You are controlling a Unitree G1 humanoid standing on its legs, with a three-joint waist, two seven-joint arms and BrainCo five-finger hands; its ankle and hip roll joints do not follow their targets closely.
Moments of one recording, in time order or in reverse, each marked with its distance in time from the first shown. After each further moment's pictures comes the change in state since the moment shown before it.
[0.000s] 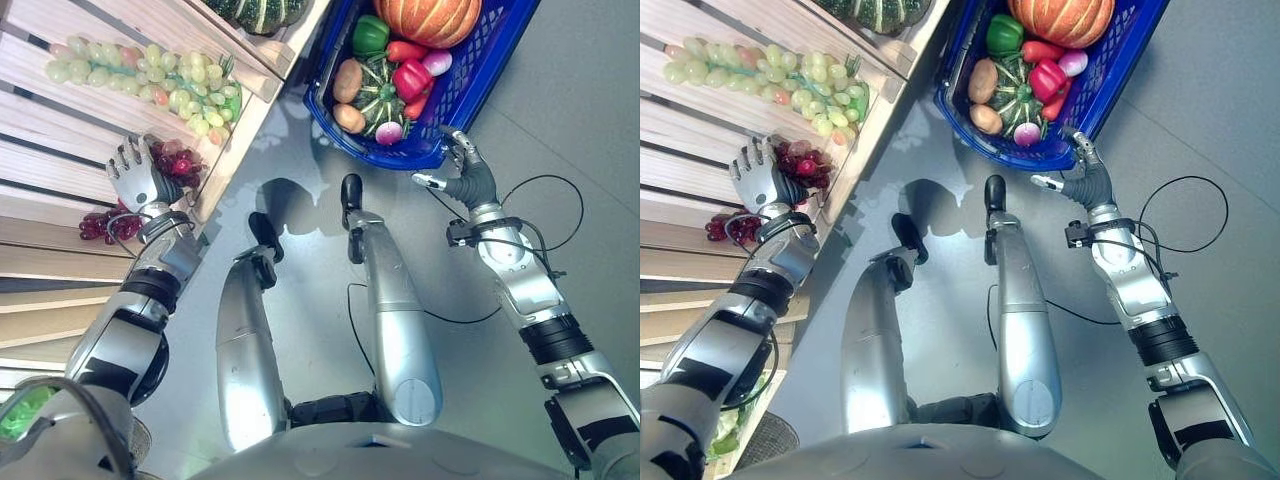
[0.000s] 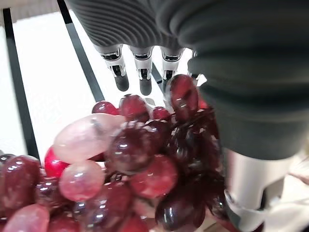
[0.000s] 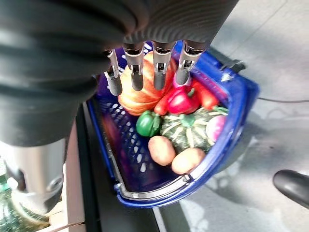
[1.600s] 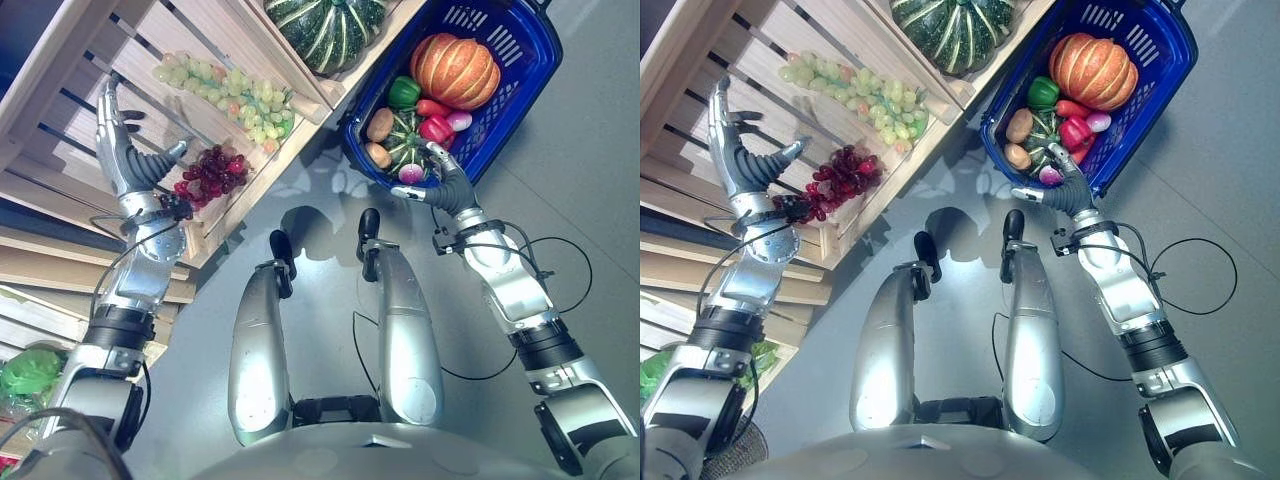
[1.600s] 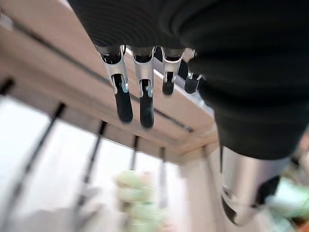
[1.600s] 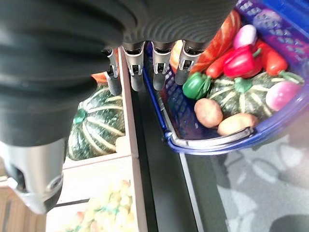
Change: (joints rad) left arm 0.270 0.098 0.266 -0.541 -0.021 -0.369 0.009; right arm 0.030 0.055 -0.002 -0.112 -0.110 0.127 0.058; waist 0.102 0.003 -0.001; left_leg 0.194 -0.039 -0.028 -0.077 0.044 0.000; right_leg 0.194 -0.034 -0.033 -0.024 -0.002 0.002
